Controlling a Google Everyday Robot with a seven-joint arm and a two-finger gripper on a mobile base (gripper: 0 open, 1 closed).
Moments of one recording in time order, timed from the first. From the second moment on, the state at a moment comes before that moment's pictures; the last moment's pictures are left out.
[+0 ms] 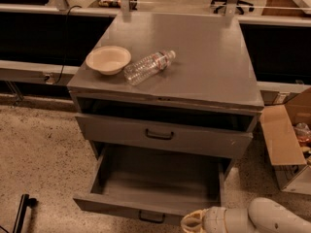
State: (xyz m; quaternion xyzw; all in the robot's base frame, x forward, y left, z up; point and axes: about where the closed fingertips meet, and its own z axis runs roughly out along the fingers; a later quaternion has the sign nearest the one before) arm 0.348 -0.109 0.463 -0.60 0.67 0.26 0.36
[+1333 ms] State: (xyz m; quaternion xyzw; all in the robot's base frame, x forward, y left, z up) arm 0.353 -0.136 0.387 -0.58 0.71 0.23 0.31
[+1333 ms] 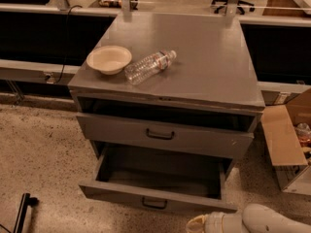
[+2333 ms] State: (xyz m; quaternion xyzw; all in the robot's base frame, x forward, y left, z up) arm 0.443 -0.118 0.383 -0.59 0.69 0.18 0.37
